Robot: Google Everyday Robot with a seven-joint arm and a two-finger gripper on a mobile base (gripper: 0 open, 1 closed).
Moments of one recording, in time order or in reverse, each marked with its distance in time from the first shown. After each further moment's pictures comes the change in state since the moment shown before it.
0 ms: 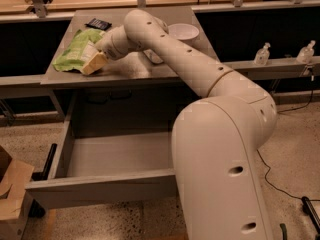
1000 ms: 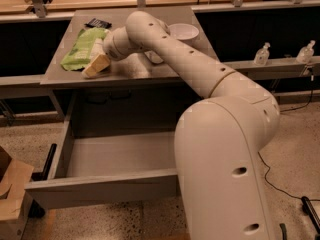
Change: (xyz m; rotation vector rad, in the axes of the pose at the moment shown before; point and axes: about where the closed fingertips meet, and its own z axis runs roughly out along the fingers) arm 0.004 0.003 0.000 0.001 0.001 -0.008
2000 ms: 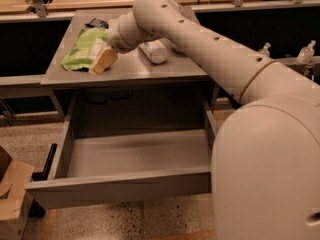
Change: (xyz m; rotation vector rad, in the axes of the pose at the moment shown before) arm -0.031 0.025 -0.083 -0.005 0.036 -0.144
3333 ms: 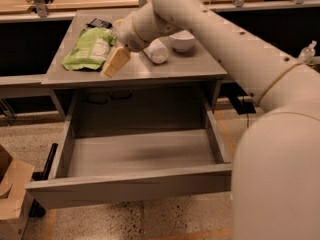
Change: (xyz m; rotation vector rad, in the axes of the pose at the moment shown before) arm 0.006 0.023 -0.057 -0.125 0.002 -0.049
